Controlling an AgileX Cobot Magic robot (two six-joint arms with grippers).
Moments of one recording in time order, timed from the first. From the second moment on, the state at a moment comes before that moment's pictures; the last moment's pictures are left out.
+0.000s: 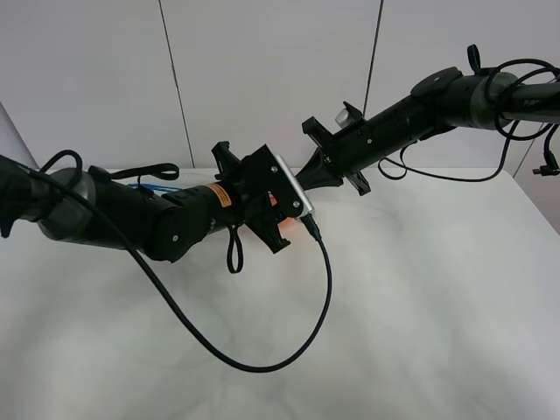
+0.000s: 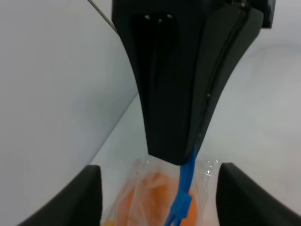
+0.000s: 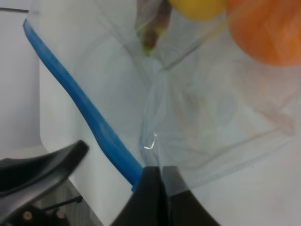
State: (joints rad) left arm -0.63 1.91 -0.95 -0.07 -0.56 0.73; right arm 0.17 2.16 -1.68 1.01 1.10 -0.36
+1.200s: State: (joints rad) left arm -0.64 1.95 -0.95 -0.07 -0.60 0.72; right arm 0.17 2.16 -1.68 1.00 1.10 -0.36
